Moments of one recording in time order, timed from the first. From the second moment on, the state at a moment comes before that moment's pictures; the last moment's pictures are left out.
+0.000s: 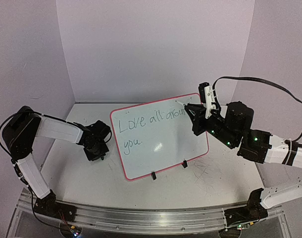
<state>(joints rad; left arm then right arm) -0.62 1.72 0.90 -0.40 -0.26 -1.12 0.98 1.10 0.87 0.18 0.38 0.00</state>
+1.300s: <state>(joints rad) -0.63 1.80 1.01 -0.57 -0.28 -1.07 0.98 1.07 0.77 0.25 0.37 0.06</state>
